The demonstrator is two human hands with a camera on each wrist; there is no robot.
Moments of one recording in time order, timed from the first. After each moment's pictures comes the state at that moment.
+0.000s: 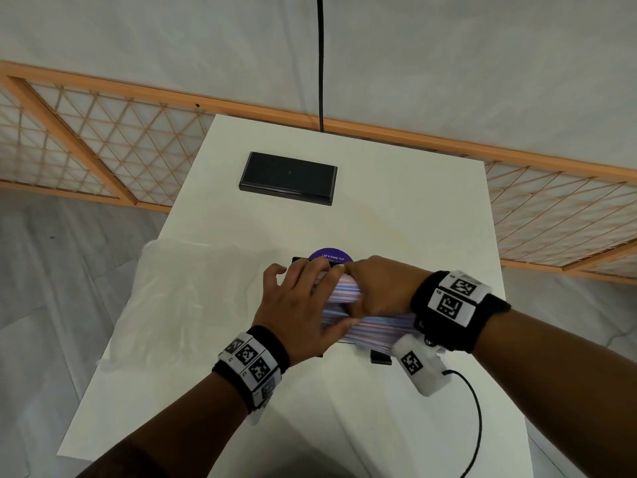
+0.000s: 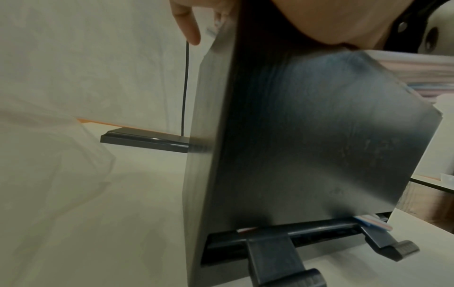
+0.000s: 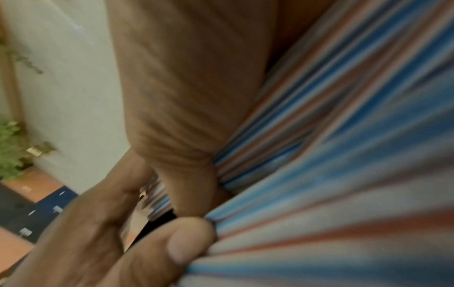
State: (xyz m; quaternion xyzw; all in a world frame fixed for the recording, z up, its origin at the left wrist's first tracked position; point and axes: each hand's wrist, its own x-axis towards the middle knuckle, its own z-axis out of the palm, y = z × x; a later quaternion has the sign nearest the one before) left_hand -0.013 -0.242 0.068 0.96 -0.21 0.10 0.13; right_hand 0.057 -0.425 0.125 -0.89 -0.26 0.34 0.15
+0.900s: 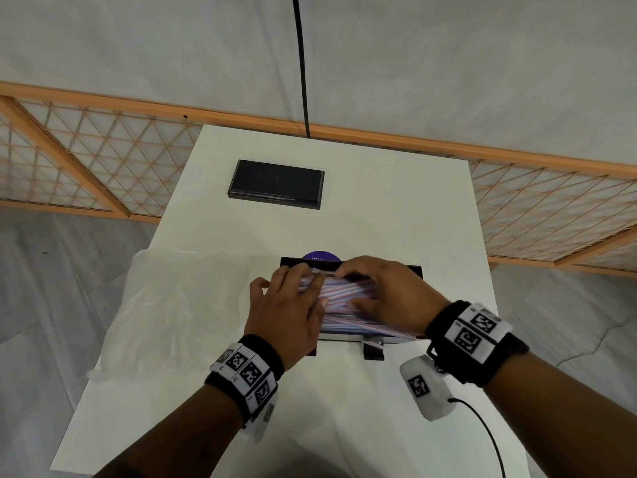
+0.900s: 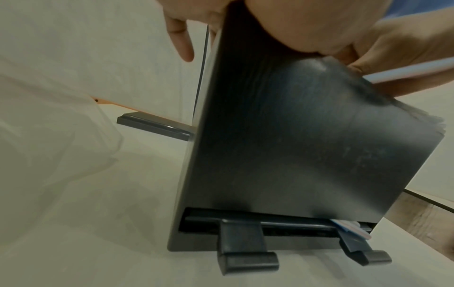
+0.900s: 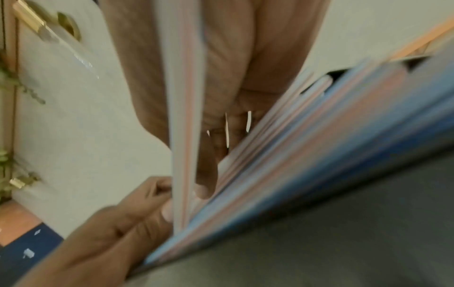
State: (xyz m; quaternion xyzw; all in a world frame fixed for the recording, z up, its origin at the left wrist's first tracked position) left_hand -0.017 -0.247 0.061 0.98 -0.15 0.02 0.10; right_hand 0.025 -0.466 0.112 -0.90 -0.22 0.16 0.33
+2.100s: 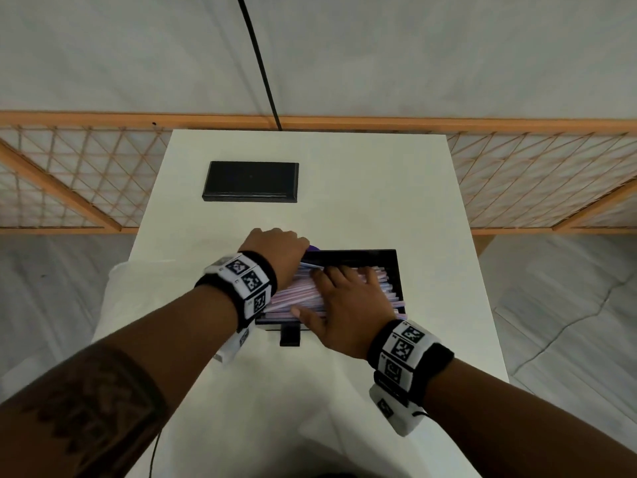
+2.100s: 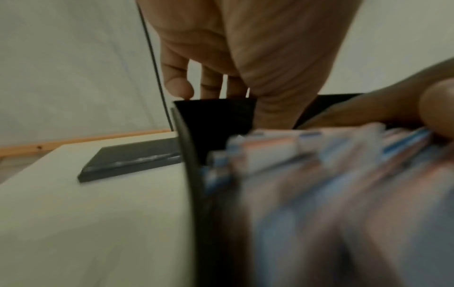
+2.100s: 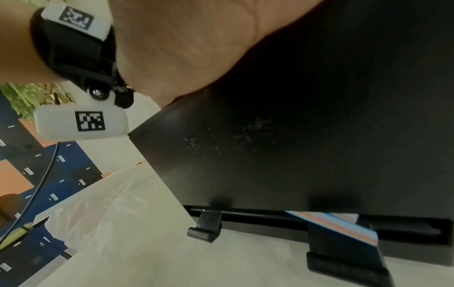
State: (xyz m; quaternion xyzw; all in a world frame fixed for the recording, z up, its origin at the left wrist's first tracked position) left_hand 0.082 -0.287 0.115 0.94 -0.25 -0.22 -0.11; right_hand -0.018 -0.437 0.074 -0.98 -0.15 0.10 0.09
